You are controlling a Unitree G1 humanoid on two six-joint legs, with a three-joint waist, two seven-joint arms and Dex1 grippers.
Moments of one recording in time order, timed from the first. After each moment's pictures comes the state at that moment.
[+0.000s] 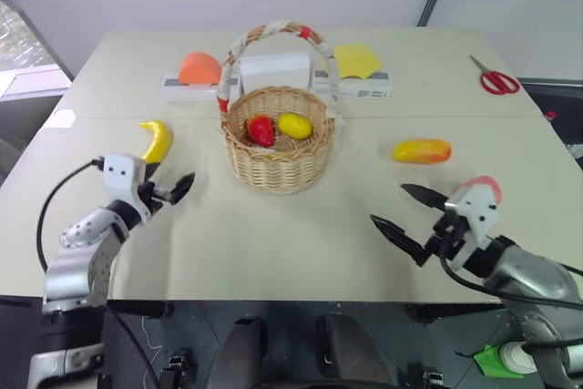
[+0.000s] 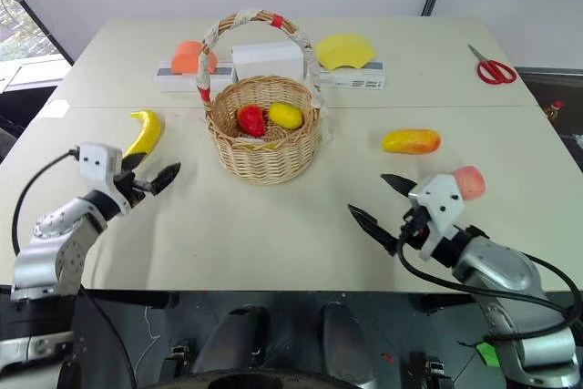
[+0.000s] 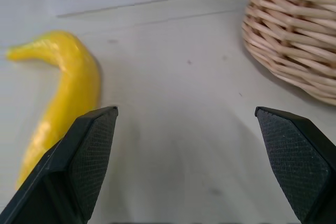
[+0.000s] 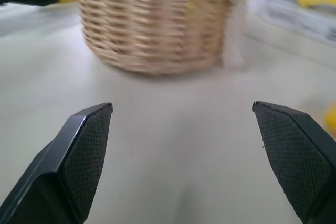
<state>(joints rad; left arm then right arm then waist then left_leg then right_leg) -0.26 0.57 0.25 -0.01 -0.32 0.46 -0.47 0.13 -0.62 -0.20 -0.61 0.50 0.46 0.65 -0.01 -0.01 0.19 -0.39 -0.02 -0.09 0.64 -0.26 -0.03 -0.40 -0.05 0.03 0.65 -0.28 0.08</state>
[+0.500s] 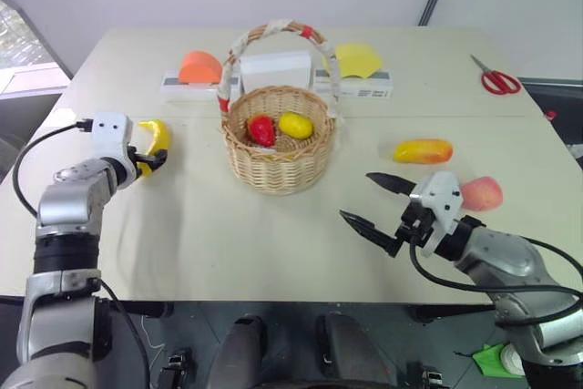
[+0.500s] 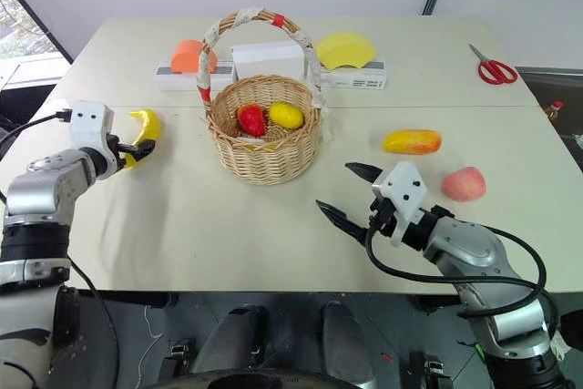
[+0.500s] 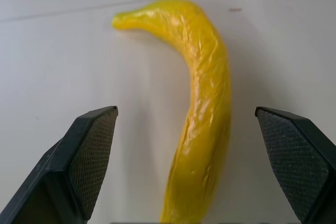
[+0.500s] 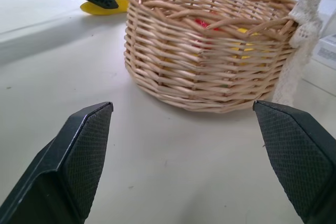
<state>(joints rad) -0.61 0.64 0.18 0.40 -0.19 0.72 -0.36 0.04 -0.62 -0.07 -0.60 0.45 0.43 0.67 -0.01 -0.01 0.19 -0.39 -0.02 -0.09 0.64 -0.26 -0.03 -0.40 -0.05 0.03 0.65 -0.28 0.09</state>
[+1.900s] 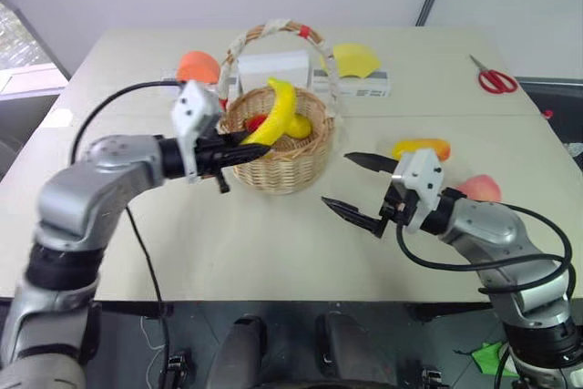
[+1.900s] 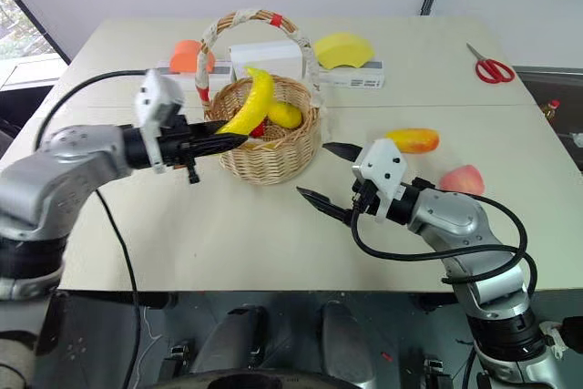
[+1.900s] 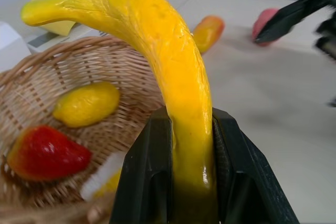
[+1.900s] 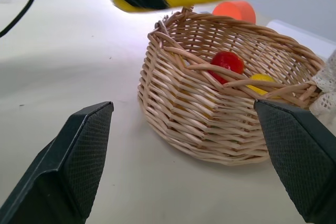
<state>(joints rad) -0.67 0.68 -0.10 -0.19 -0.53 0.71 -0.79 -0.17 -0.62 0.00 -0.54 0.44 0.44 0.71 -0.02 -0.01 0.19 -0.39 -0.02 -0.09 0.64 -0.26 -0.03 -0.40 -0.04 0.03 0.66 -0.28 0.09</state>
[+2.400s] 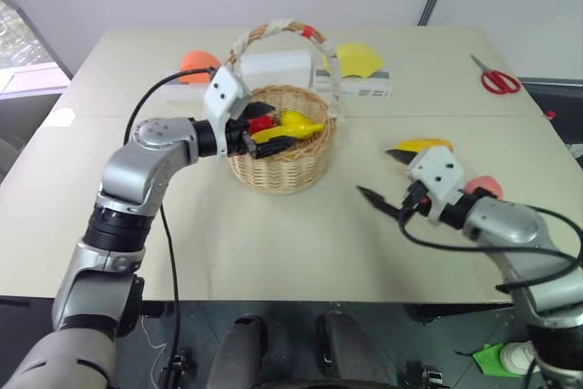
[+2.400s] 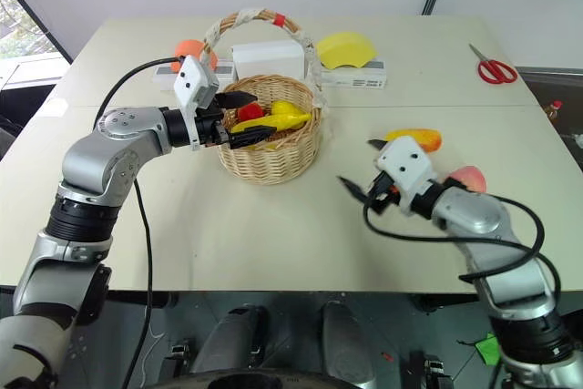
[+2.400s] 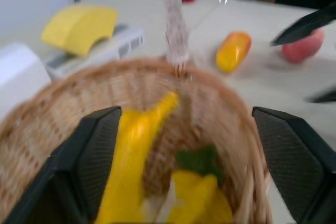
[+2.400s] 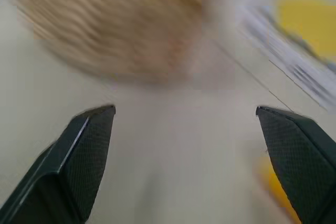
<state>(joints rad) -0.74 0.54 -0.09 -0.03 -0.45 0.56 -0.85 -0.19 -0.81 -0.04 -0.33 0.15 0.45 0.56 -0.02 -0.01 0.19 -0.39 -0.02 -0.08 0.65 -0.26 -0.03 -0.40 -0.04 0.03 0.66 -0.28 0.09</state>
